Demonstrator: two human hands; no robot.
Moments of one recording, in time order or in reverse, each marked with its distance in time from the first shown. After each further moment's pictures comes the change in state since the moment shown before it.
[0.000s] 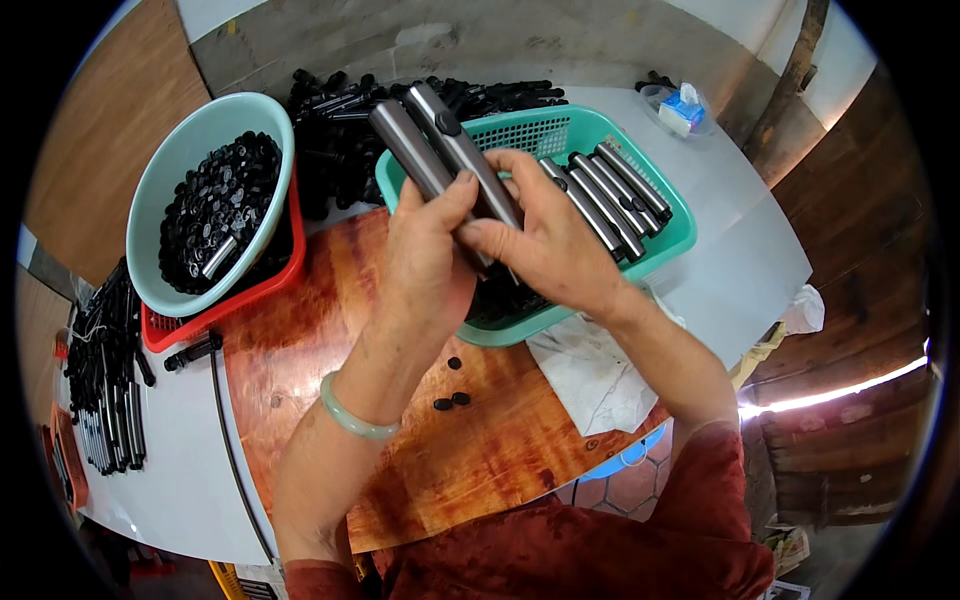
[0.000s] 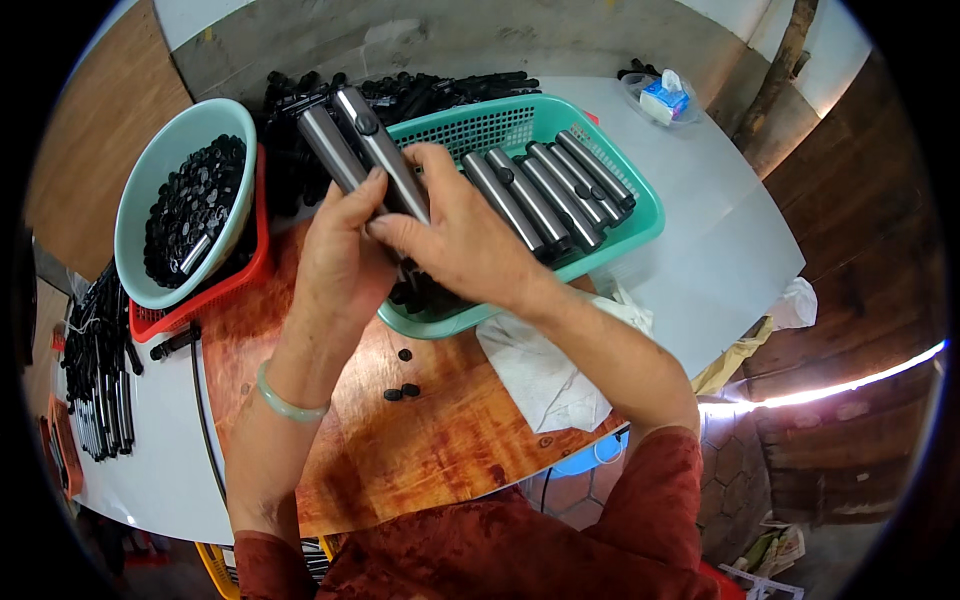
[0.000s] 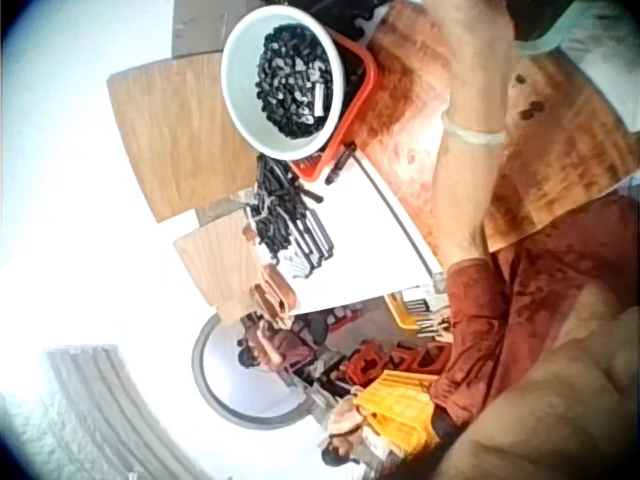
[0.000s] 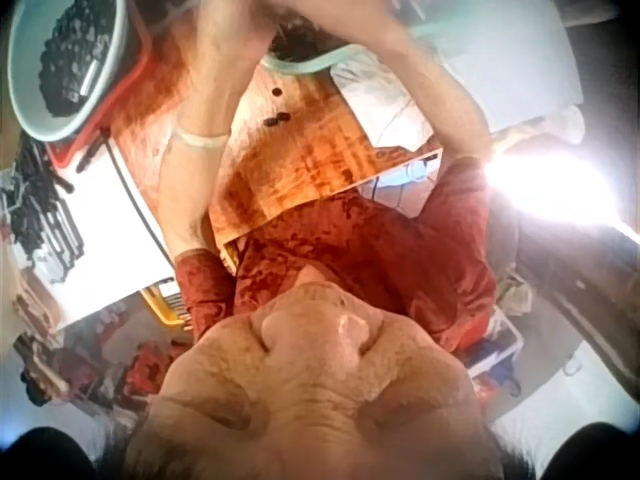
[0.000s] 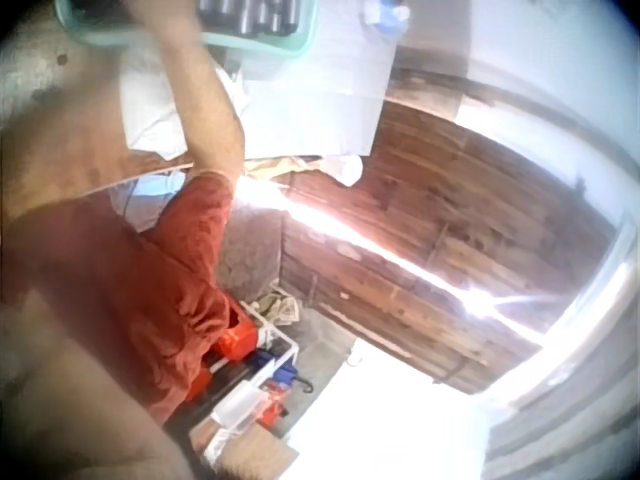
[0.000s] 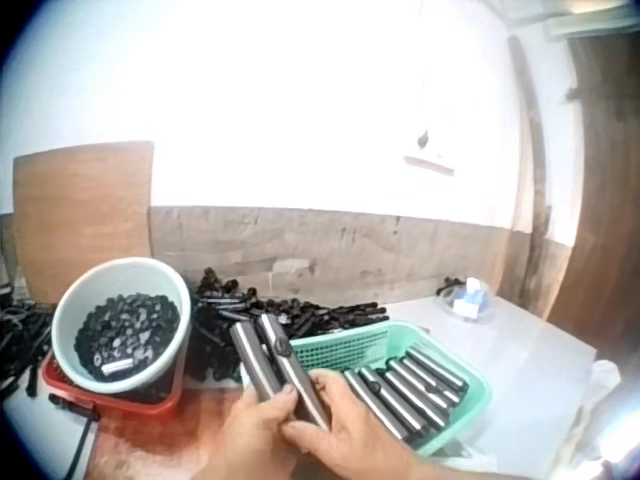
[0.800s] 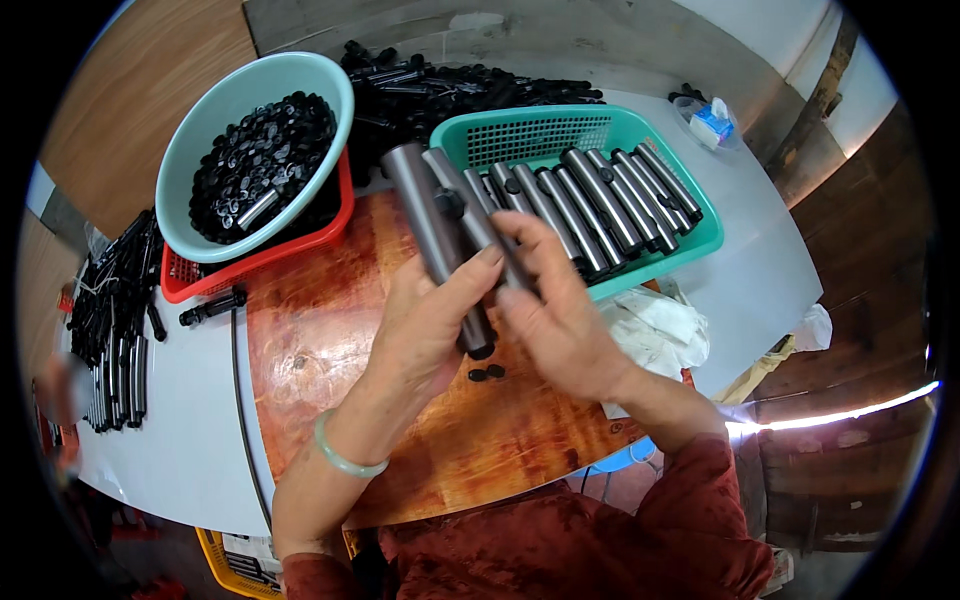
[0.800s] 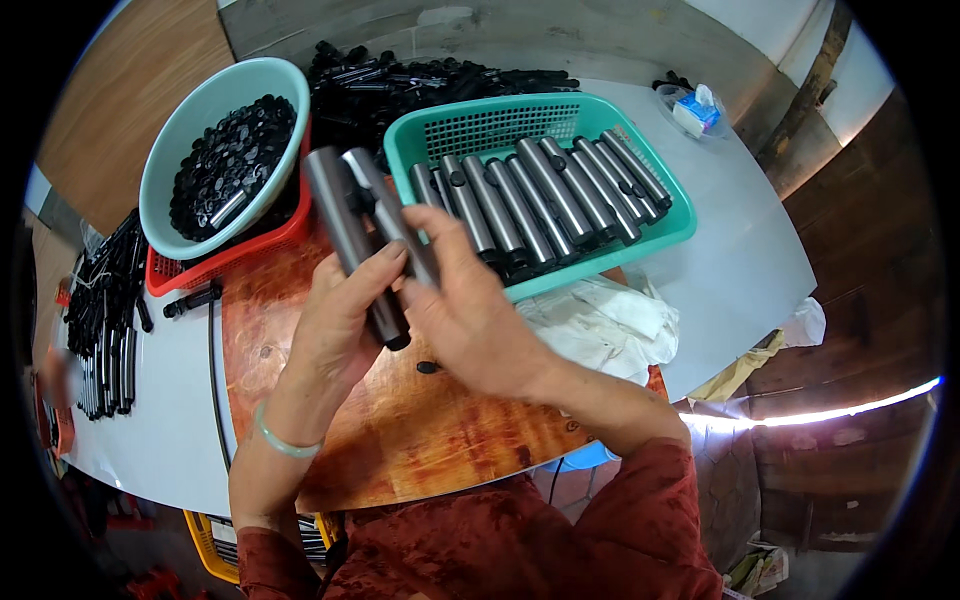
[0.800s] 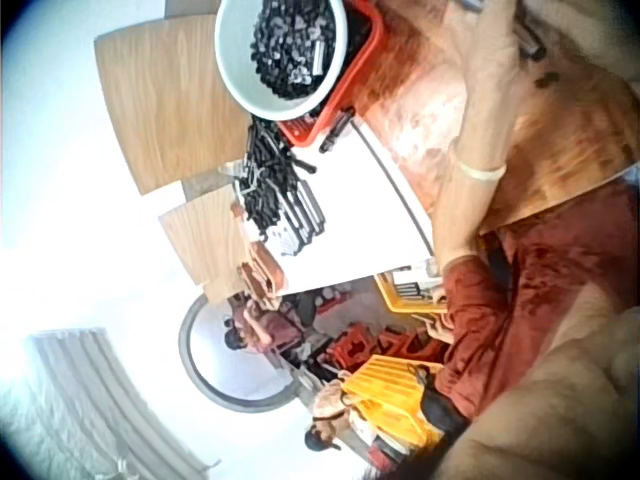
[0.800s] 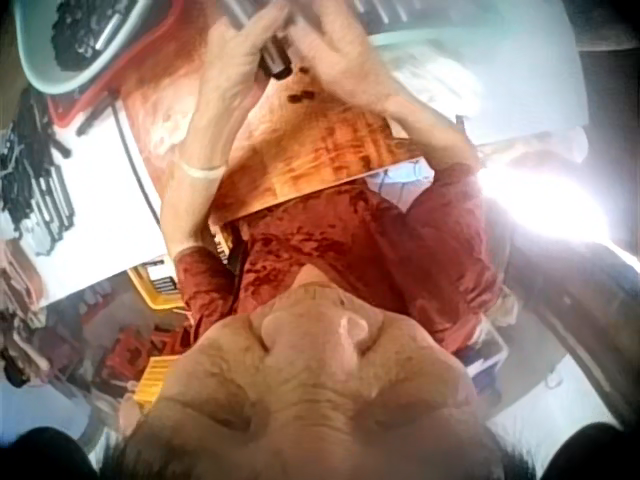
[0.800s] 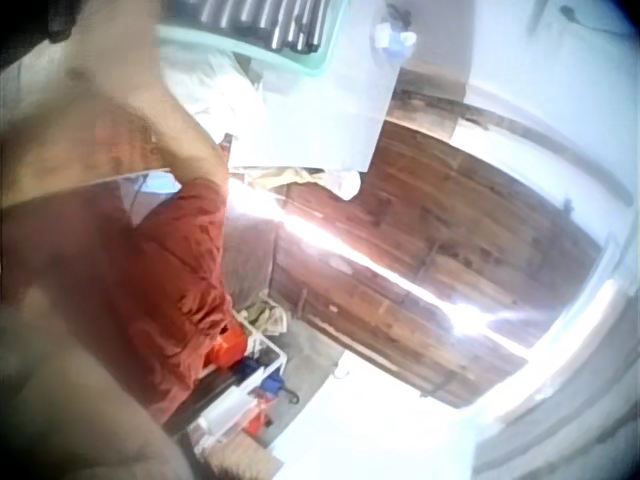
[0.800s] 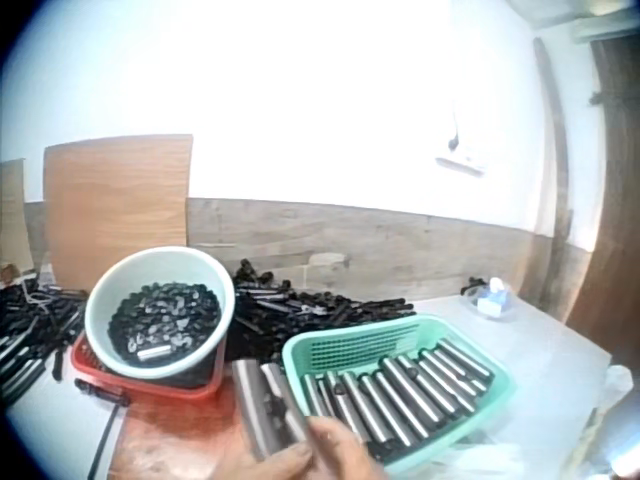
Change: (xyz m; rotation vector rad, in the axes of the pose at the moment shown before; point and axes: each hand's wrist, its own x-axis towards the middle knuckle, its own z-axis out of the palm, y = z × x) left_hand -0.090 0.030 -0.032 0.178 0.105 -0.132; right_hand -0.059 -0.017 0.069 0.139 -0.039 0.047
